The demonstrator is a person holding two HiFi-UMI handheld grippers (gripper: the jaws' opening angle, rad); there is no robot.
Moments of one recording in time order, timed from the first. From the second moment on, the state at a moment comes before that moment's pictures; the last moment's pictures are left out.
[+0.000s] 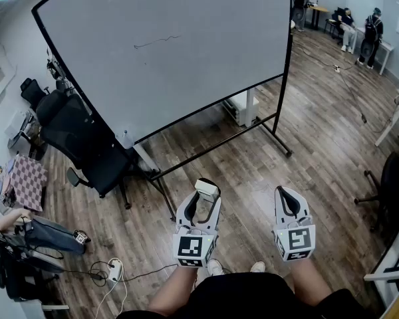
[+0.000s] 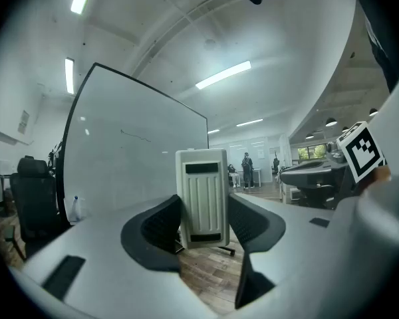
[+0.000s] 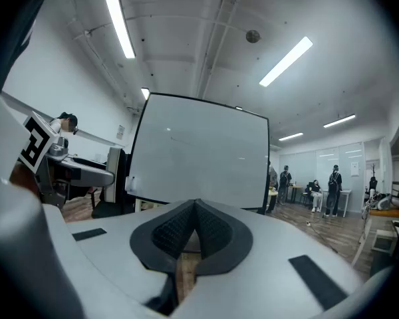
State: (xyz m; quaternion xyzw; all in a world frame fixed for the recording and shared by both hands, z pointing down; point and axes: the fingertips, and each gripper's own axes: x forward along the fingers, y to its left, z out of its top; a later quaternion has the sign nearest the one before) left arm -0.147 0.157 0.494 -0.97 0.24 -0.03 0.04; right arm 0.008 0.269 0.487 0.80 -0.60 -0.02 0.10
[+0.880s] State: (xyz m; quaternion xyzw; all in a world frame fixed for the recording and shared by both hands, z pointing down) left arm -0.206 0.096 0.486 -0.97 0.26 -0.01 0.04; right arm -0.048 0.197 0.487 0.79 -0.61 -0.02 0.08
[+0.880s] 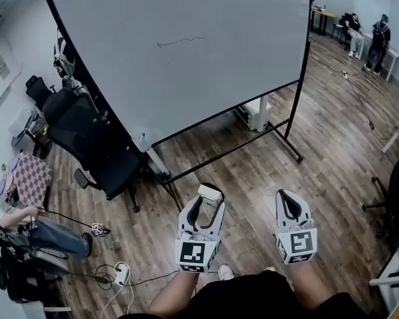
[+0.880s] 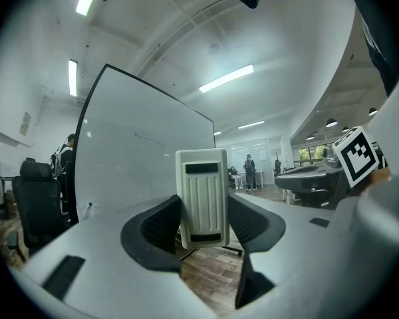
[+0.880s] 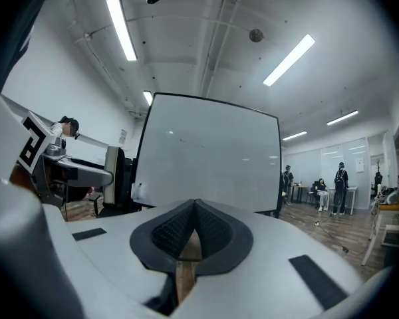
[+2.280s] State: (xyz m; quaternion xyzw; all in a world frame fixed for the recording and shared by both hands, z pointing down) left arm -0.063 -0.097 0.452 -0.90 0.43 0.00 0.05; right arm 0.109 -0.047 0.453 0.64 -0.76 -0.07 0.08
